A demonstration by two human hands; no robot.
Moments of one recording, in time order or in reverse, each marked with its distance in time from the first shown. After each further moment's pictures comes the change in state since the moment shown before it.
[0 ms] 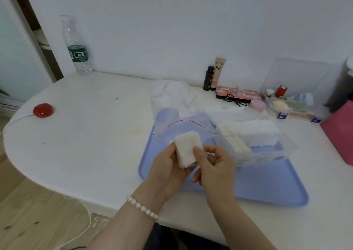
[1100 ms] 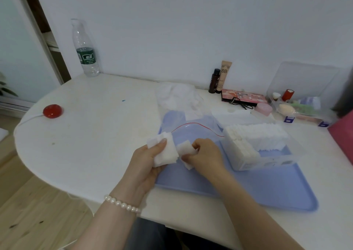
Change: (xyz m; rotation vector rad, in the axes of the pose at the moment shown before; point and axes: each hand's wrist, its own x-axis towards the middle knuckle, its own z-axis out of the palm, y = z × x) left_hand -0.007 0.039 -0.037 0.138 0.233 0.198; right_hand 0.059 0.019 0.023 -0.971 -0.300 -0.083
